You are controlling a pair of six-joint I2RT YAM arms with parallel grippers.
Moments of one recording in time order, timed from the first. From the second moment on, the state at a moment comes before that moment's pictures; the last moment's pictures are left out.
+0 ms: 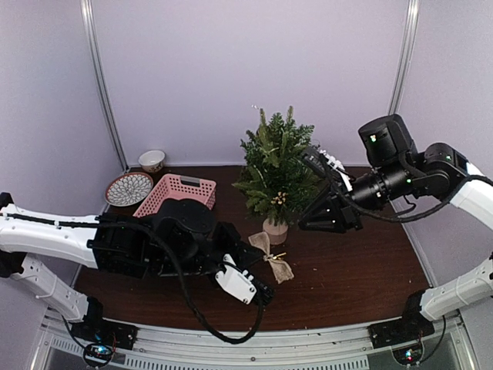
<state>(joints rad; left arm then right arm) -1.43 1.35 1.12 -0.26 -0.29 1.28 0.91 1.18 1.39 -0.86 -0.49 0.08</state>
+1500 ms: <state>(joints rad) -1.44 1.38 1.16 -0.26 -0.30 1.32 1.11 1.40 1.49 -0.98 -0.38 0.06</state>
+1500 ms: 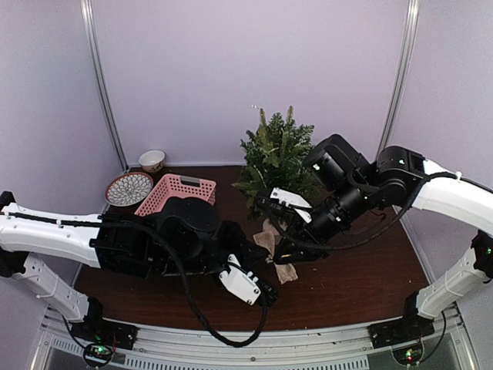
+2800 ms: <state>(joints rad) -1.32 1.22 1.00 -0.13 -0.24 1.06 0.70 1.05 1.29 -0.77 -0.36 0.14</state>
